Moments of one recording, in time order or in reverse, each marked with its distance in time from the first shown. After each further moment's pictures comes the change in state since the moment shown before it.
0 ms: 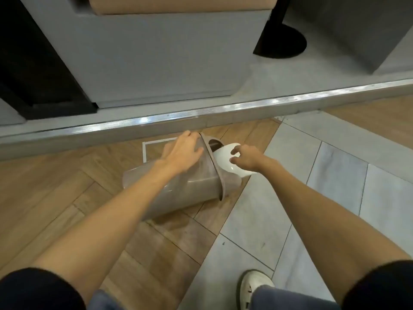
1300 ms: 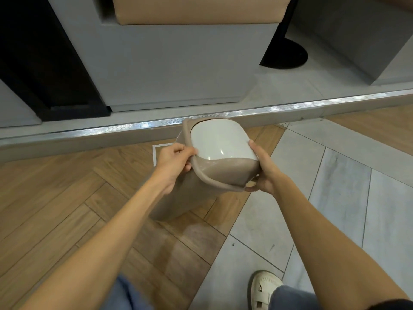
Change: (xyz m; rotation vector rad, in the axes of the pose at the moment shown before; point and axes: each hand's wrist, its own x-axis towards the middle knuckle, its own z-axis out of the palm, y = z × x) left_hand -0.063 -0.030 -0.014 -1.300 0.185 -0.449; right_hand -0.045 -0.011 0.026 1.328 0.021 0.377
